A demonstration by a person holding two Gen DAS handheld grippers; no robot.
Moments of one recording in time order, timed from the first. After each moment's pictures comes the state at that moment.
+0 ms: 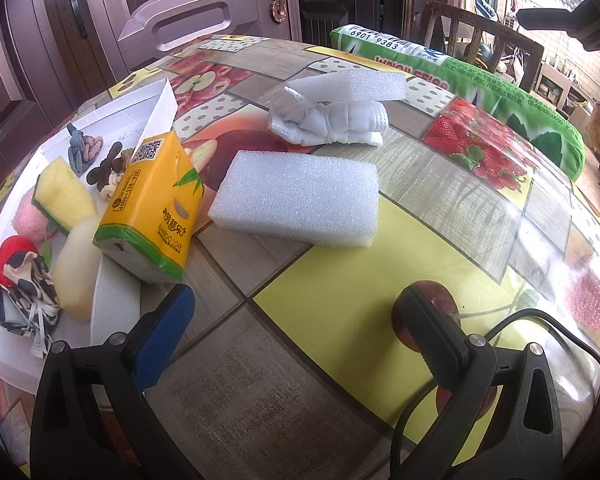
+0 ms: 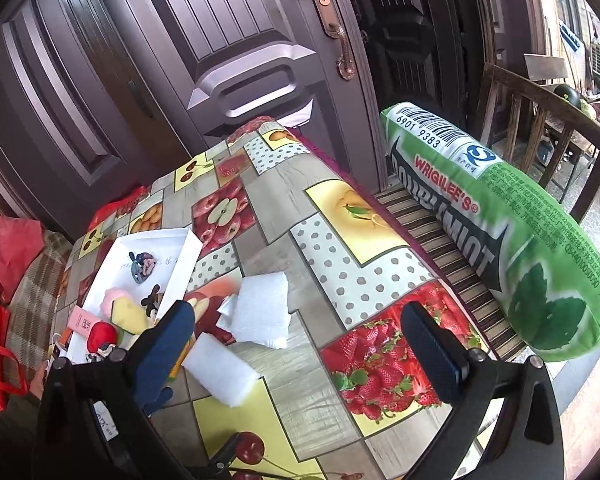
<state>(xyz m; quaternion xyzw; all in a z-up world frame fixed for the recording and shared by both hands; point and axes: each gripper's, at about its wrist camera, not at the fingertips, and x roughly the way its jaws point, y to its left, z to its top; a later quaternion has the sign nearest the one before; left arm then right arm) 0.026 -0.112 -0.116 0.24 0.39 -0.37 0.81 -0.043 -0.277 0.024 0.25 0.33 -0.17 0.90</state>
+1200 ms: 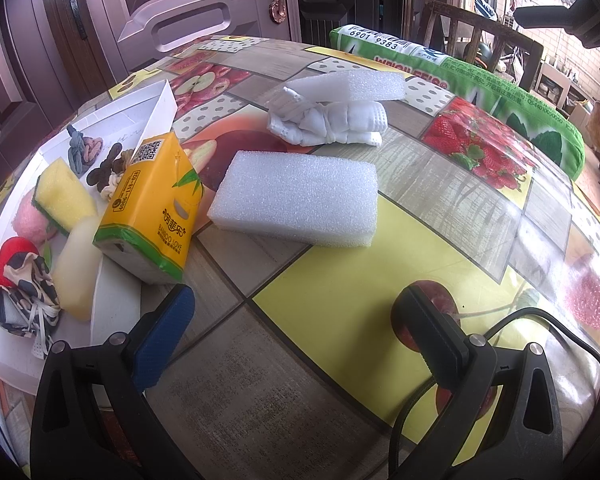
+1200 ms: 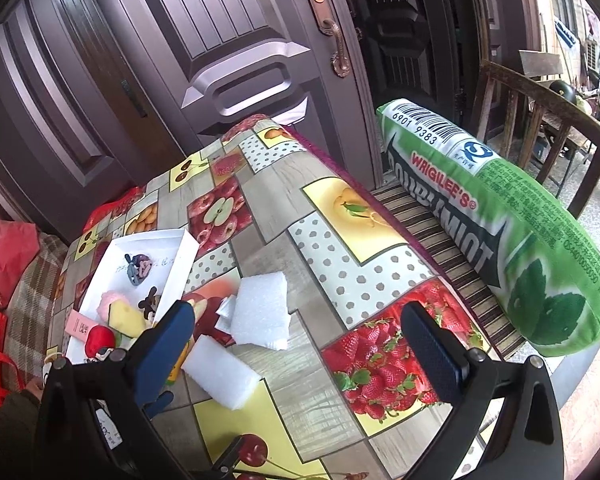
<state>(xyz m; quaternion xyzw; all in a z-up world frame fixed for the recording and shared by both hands) 0.025 -0.113 -0.116 0.24 0.39 -0.37 0.81 -0.040 -0.274 0.026 0.25 0.33 -0.19 0.89</state>
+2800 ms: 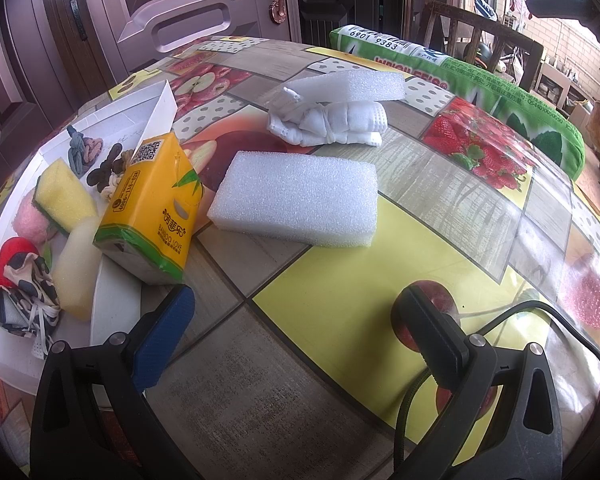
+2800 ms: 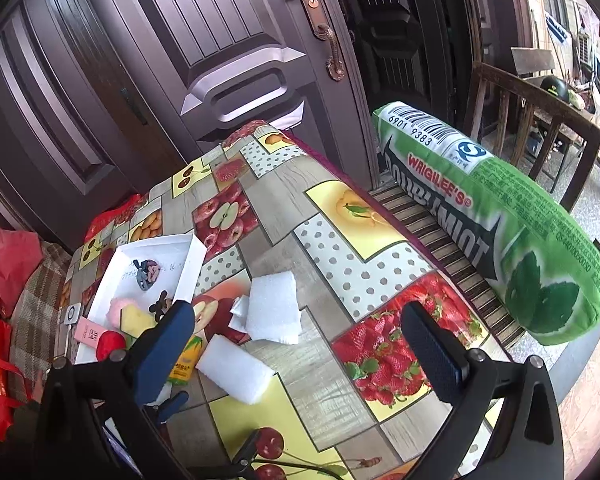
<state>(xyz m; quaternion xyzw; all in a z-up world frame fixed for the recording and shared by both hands) 0.025 -0.113 -0.116 0.24 0.39 -0.37 0.81 -0.048 -0.264 0.040 0.26 0.33 -0.20 0.89</state>
